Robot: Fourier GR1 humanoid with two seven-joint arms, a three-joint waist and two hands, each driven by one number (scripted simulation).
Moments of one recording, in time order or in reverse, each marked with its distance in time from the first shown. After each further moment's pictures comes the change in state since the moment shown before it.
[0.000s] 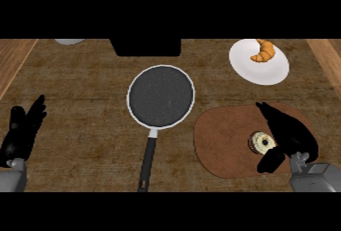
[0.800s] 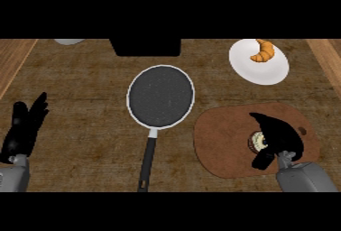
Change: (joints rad) left arm -0.030 -0.042 0.050 0.003 -0.054 -0.041 0.025; right arm 0.009 0.105 -0.046 0.159 0.154 0.004 -0.093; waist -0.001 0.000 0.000
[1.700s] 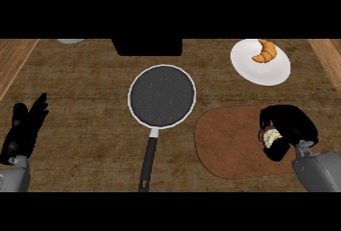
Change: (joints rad) left arm 0.009 -0.024 0.023 -0.025 -0.031 -0.019 0.004; right arm -0.069 -0.121 -0.023 0.080 0.128 -0.058 -0.368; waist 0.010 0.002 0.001
